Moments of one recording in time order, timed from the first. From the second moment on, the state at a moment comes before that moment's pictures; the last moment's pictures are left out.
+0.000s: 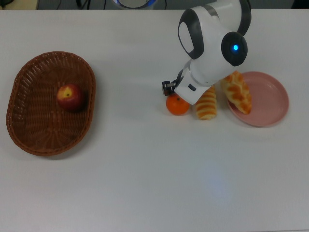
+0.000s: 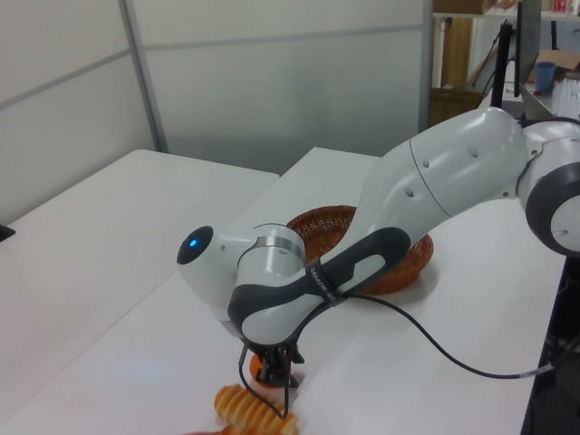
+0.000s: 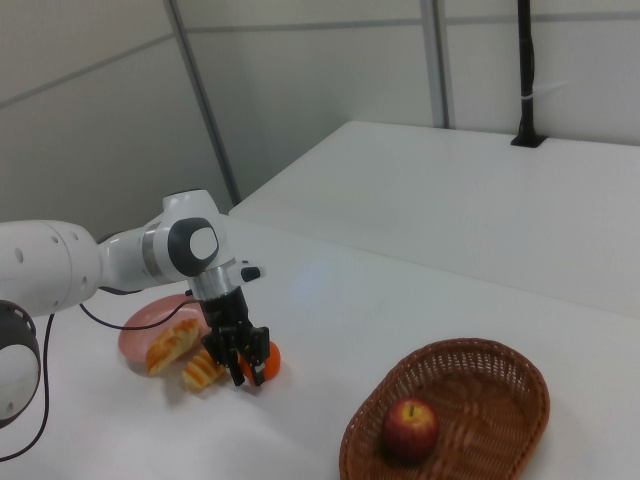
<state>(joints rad) 0.31 0.50 0.10 -1.63 -0.27 1.82 0.21</state>
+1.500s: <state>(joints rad) 0.23 0.53 0.09 -1.60 -0.27 2.04 0.07</state>
